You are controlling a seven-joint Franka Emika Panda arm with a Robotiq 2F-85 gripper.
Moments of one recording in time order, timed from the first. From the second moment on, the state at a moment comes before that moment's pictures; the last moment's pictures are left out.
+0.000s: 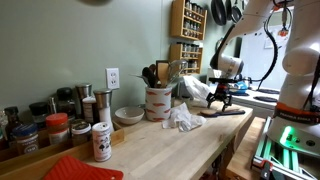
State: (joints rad) arm -0.19 0.06 -0.17 -2.75 0.89 2.31 0.52
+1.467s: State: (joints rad) arm -0.17 0.10 -0.16 -2.75 0.94 2.37 0.55
